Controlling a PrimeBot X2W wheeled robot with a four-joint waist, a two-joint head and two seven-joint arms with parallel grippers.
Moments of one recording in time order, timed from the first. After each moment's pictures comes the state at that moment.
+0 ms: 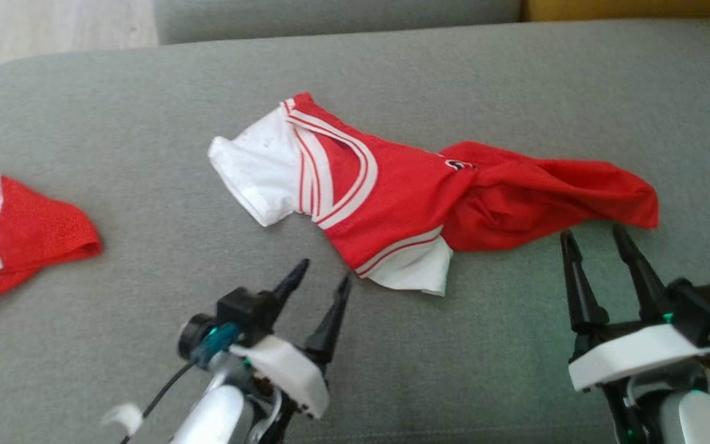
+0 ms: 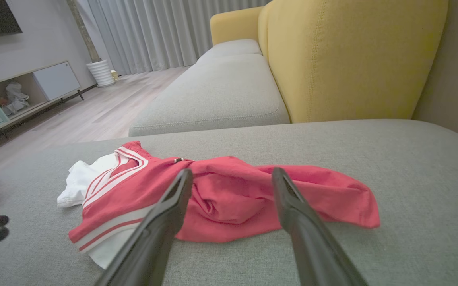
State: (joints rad) left arm -0.12 0.08 -0.49 0.20 -0.27 -0.04 -0.12; right arm 0.06 -0.05 0.02 -0.11 0.17 0.12 0.07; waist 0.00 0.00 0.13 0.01
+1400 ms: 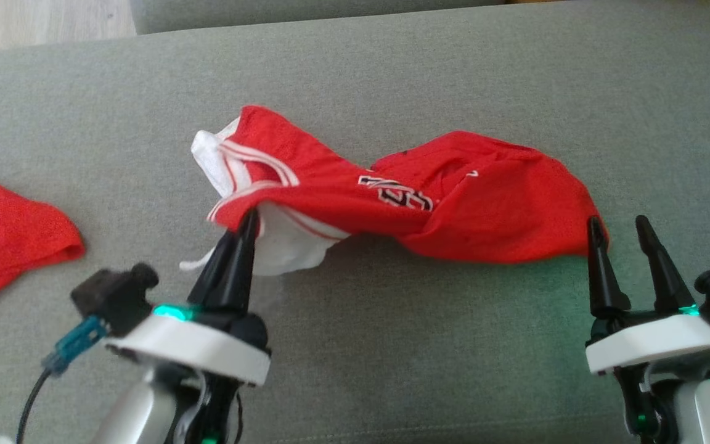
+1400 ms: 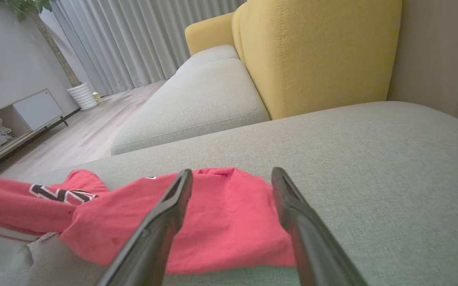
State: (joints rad) left arm -0.09 0.21 -0.44 -0.18 -0.67 0.13 -0.11; right arm 0.01 -0.05 -0.02 -0.04 0.28 0.12 0.02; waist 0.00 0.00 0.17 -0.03
